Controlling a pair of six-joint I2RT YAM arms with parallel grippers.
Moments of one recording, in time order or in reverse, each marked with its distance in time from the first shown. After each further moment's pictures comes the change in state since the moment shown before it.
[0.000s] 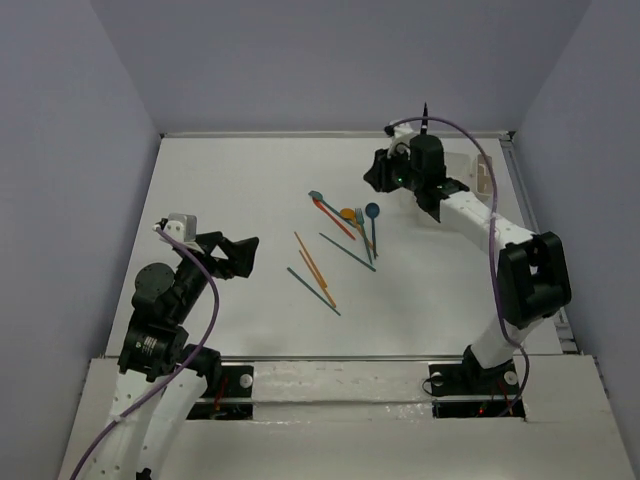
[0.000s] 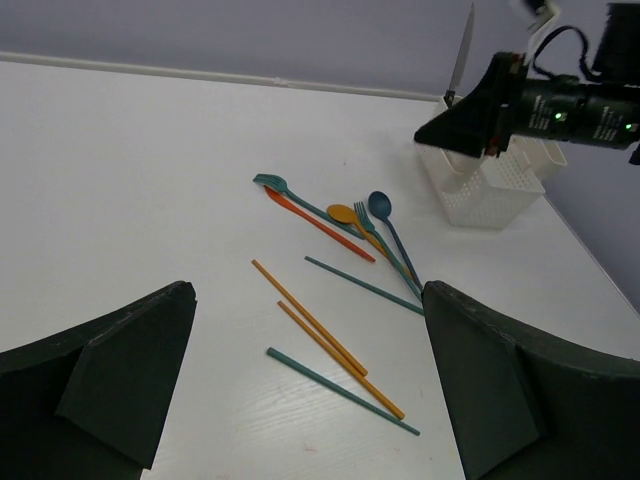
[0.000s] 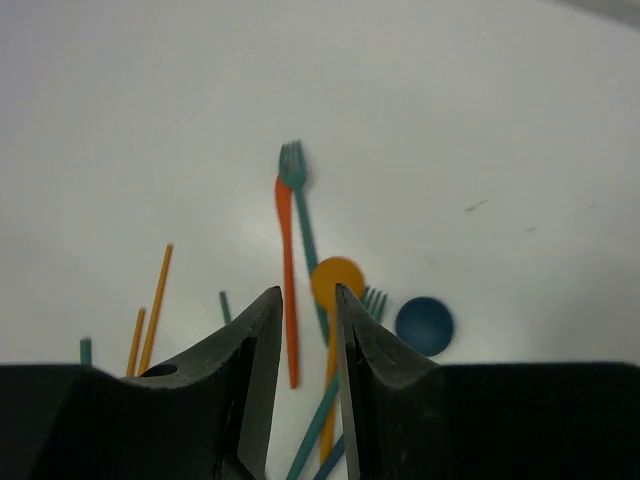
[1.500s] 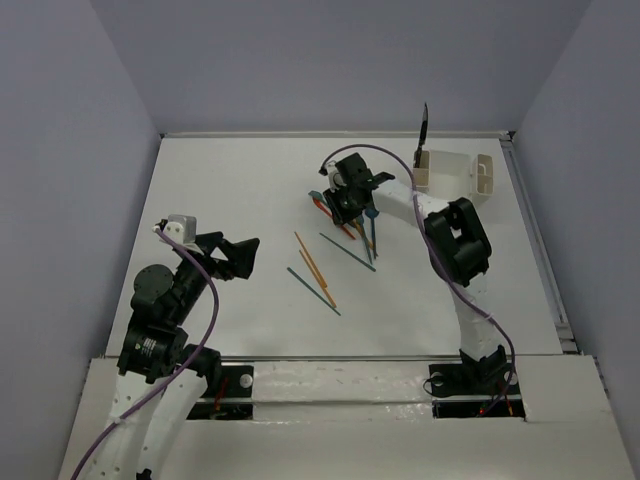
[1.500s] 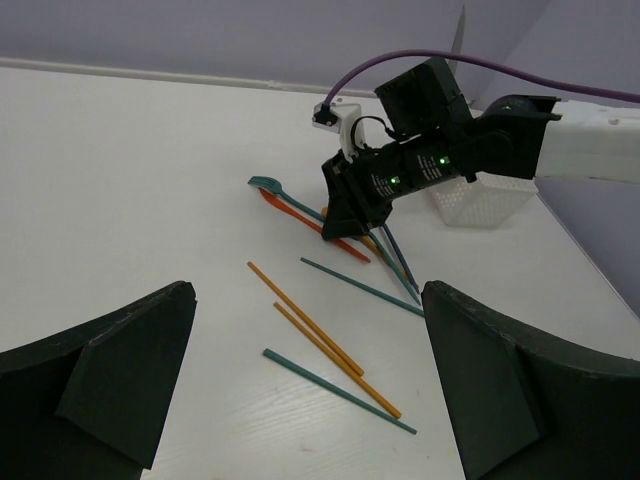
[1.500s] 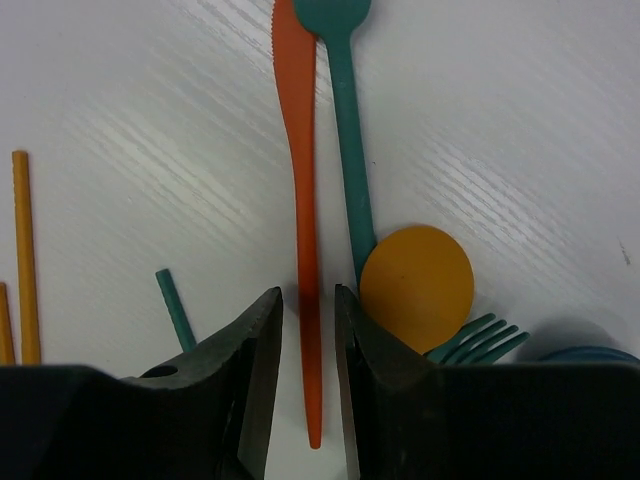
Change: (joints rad) left arm 0.000 -0.010 0.000 0.001 0.015 0.000; right arm 0.238 0.539 0.460 -0.557 0.145 -0.131
